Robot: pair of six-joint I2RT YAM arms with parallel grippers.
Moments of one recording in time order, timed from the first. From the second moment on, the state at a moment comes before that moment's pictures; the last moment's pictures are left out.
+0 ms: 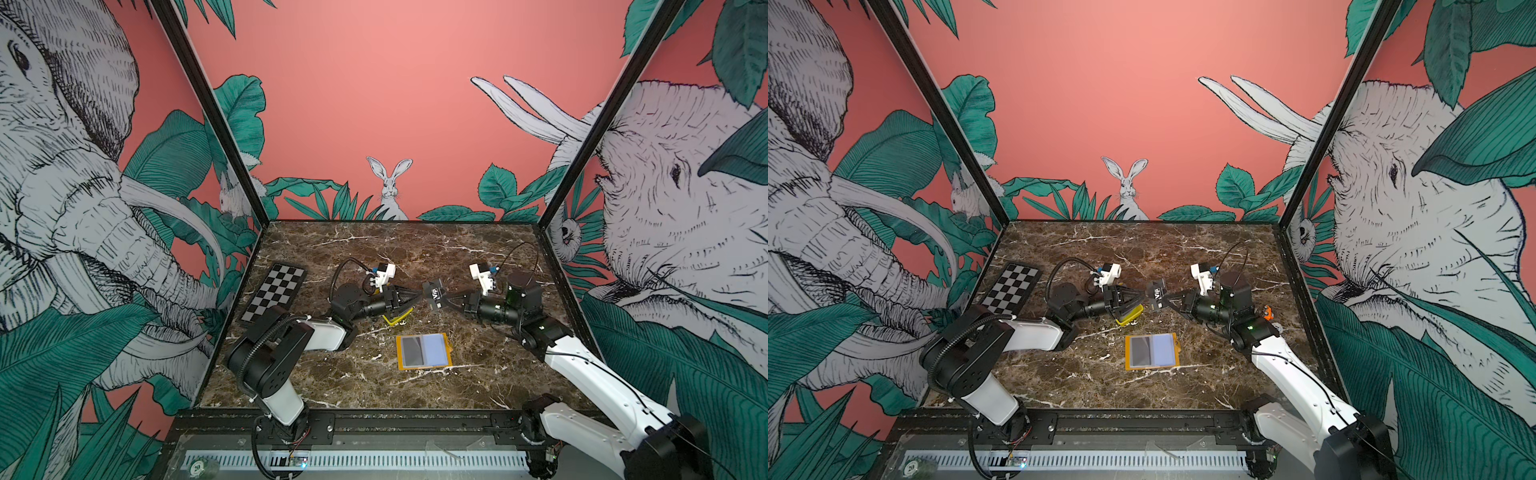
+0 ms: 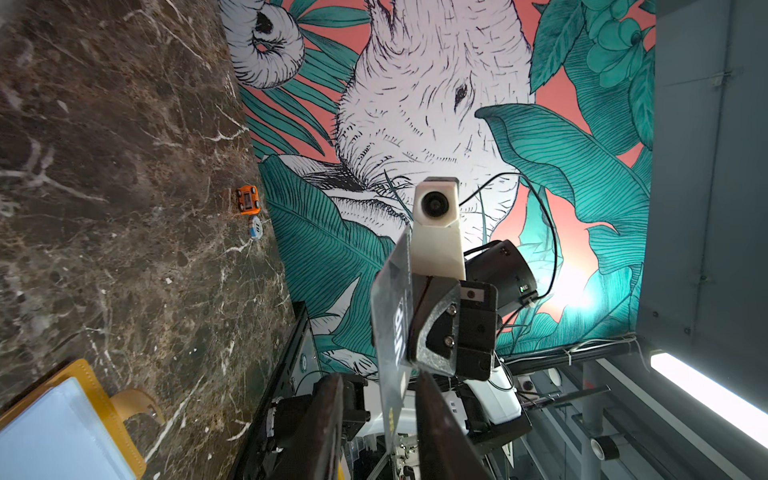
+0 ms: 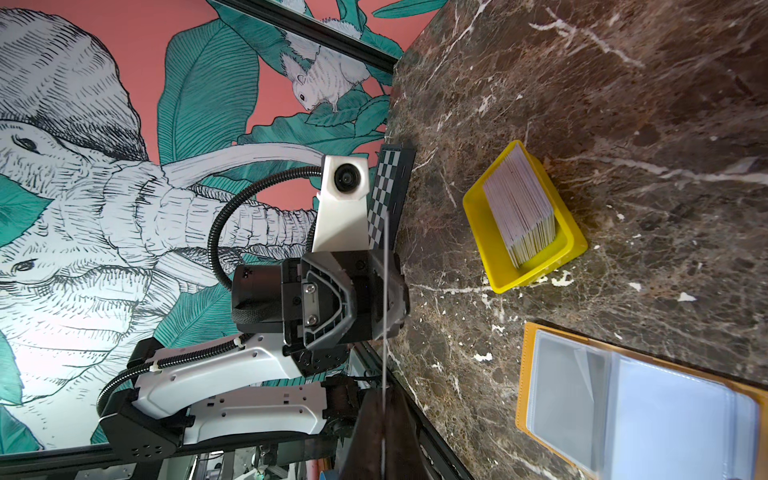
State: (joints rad) left arm -0.63 1.64 0.58 1.23 0.81 -1.51; right arm 0.40 1.01 0.66 -0.01 -0.75 0.99
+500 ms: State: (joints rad) left arm -0.65 1.64 0.61 1.23 0.81 -1.52; right arm 0.41 1.02 0.63 0.12 -0.78 1.05
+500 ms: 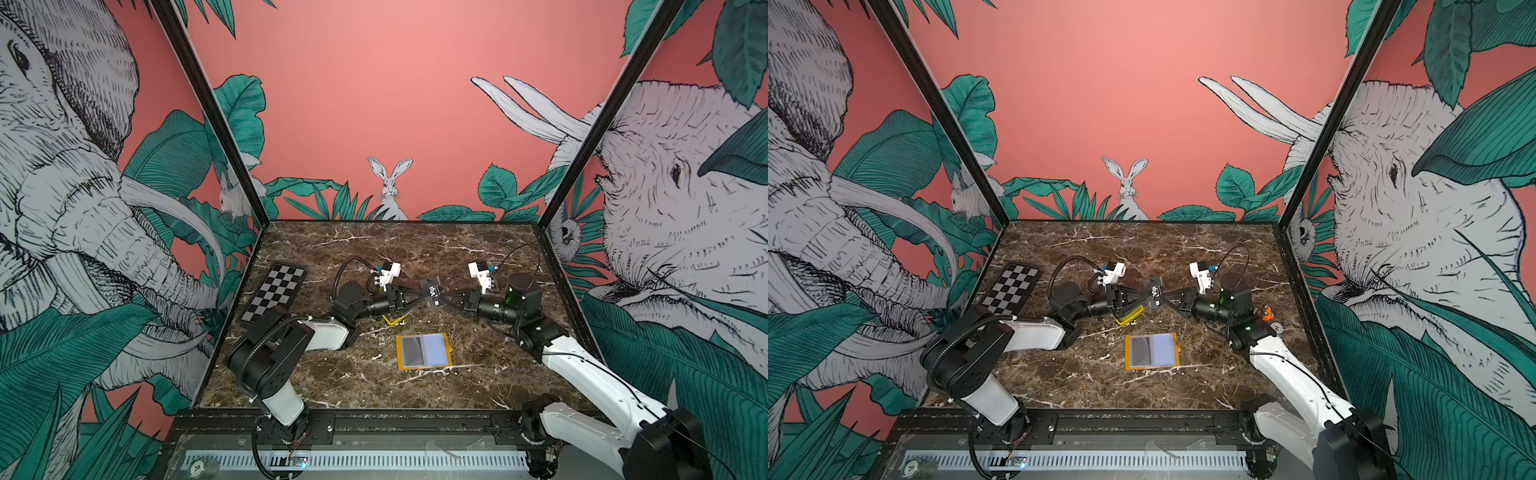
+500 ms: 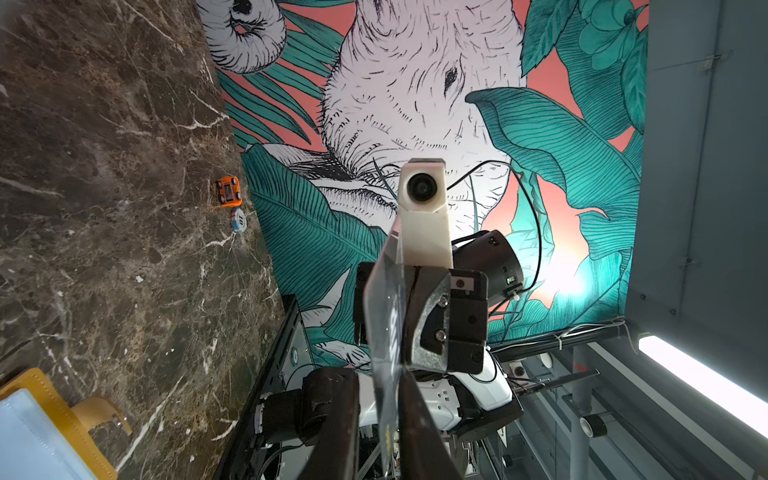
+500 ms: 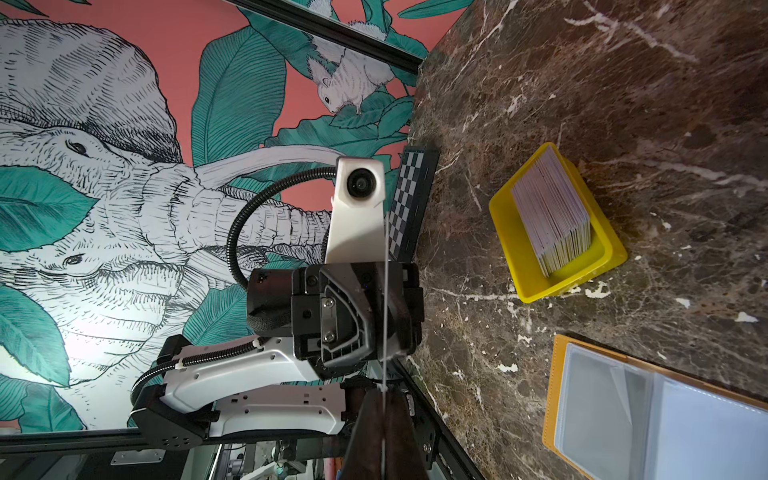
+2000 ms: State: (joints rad) left arm -0.68 1.39 0.54 0.37 0.72 -0.93; right arm 0.76 0.96 0.57 -0.44 0.08 0.57
